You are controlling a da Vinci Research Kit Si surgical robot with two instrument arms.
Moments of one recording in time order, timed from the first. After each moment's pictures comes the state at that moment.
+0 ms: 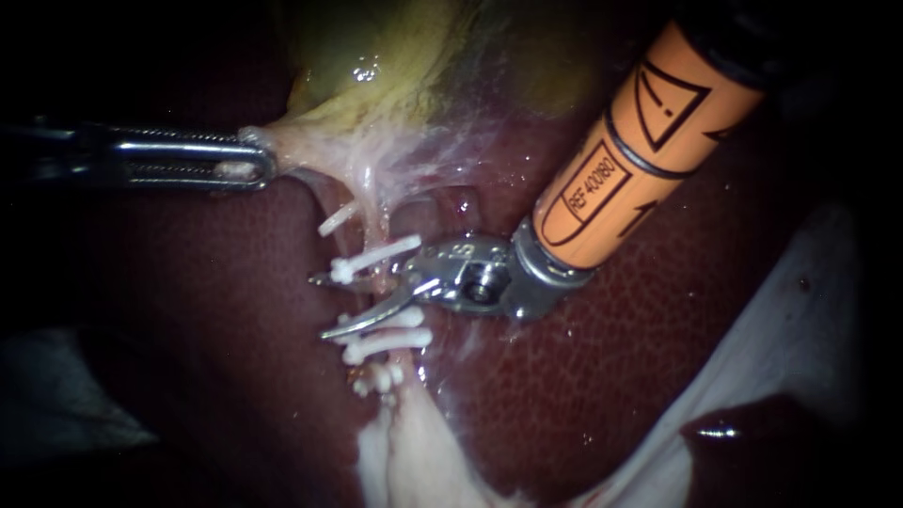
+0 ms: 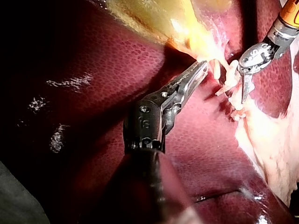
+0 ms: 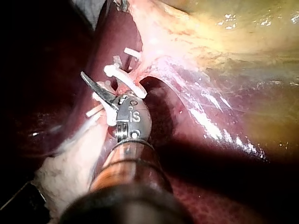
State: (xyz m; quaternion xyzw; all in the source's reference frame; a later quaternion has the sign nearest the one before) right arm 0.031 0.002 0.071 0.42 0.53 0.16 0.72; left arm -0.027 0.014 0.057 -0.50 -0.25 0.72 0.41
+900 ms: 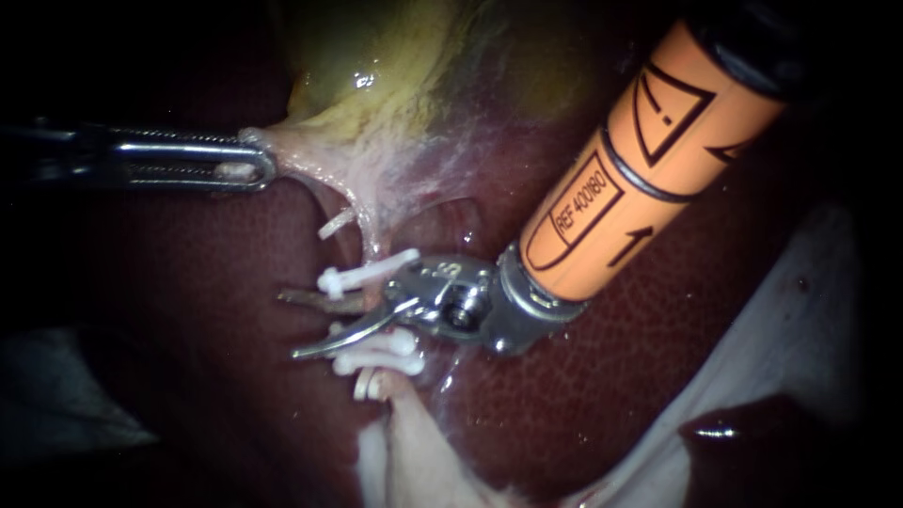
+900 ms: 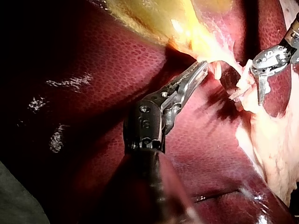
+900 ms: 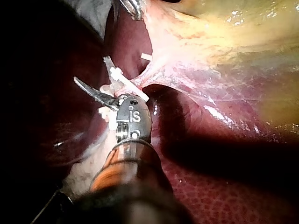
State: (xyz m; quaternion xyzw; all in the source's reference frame) right arm 0.032 0.001 0.065 0.46 0.56 0.16 0.67; left arm -0.027 0.014 0.057 -0.50 -0.25 0.72 0.41
